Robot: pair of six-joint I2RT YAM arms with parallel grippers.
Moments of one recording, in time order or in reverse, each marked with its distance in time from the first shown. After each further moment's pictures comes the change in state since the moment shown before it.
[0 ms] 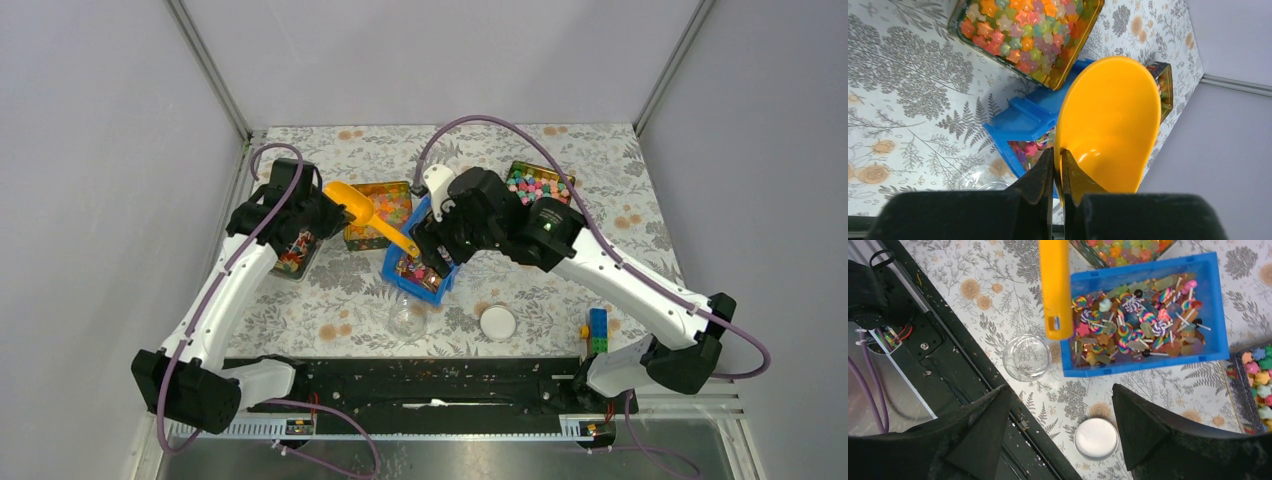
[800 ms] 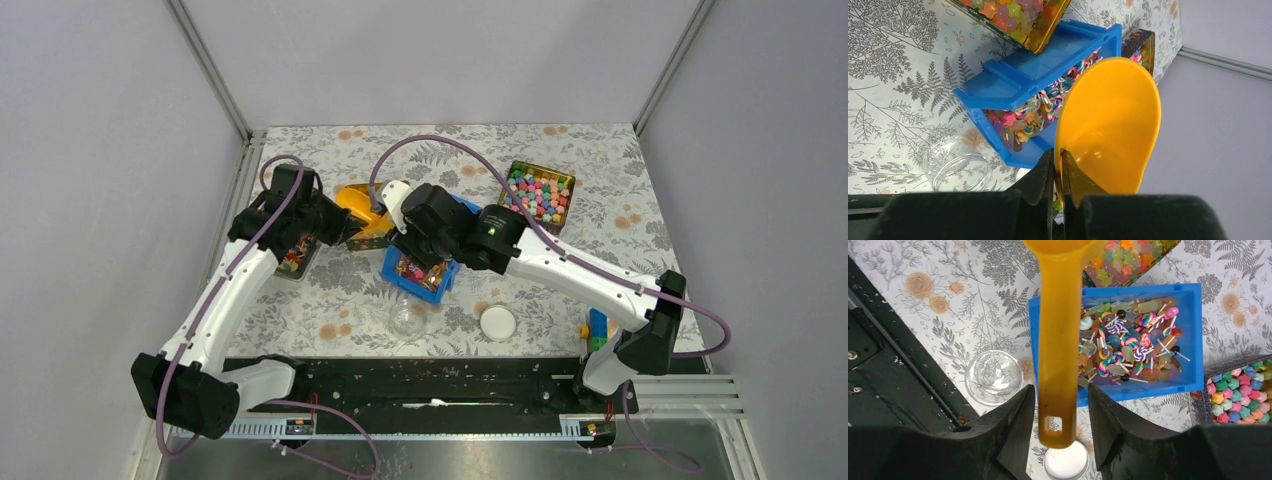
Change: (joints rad) left arm 0.000 -0.005 -0.049 0.031 0.172 -0.114; right arm 0.100 0.167 0.014 0.095 0.166 -0.130
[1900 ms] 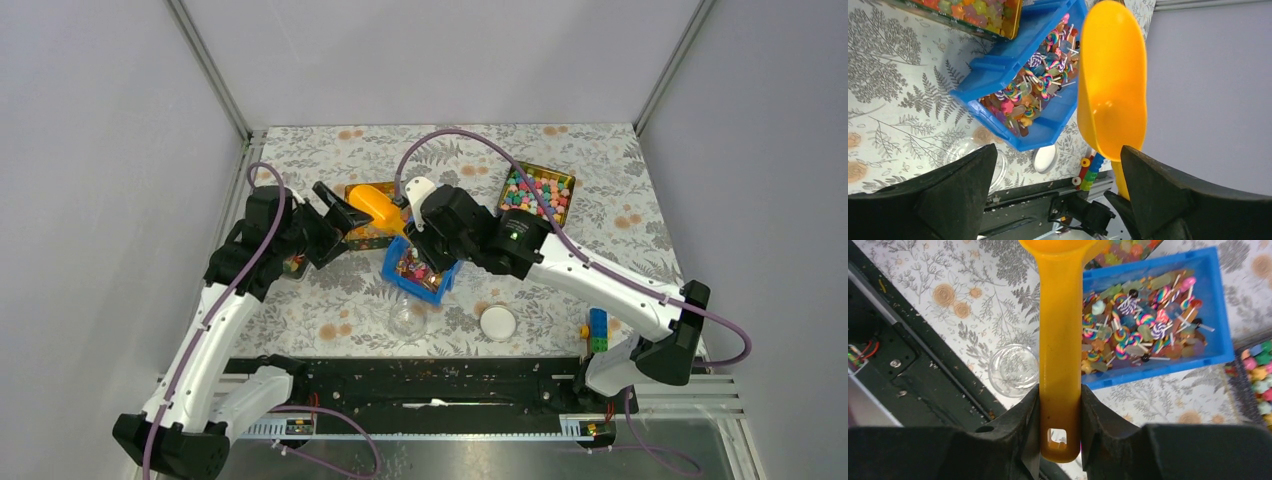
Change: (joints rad) left arm 0.004 -0.240 -0.119 0.076 0.066 0.185; right arm -0.007 -0.093 -0.079 0.019 0.006 0.148
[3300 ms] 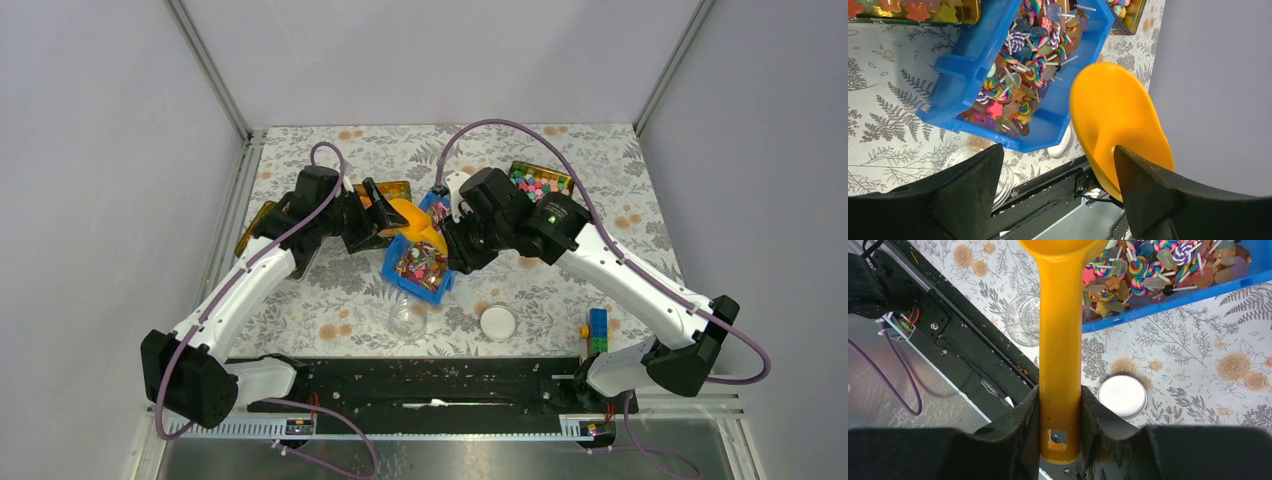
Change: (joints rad) left arm -0.104 0.278 0.041 0.155 0.127 0.176; right arm -0.172 -0.084 0.003 -0.238 -0.266 0.133
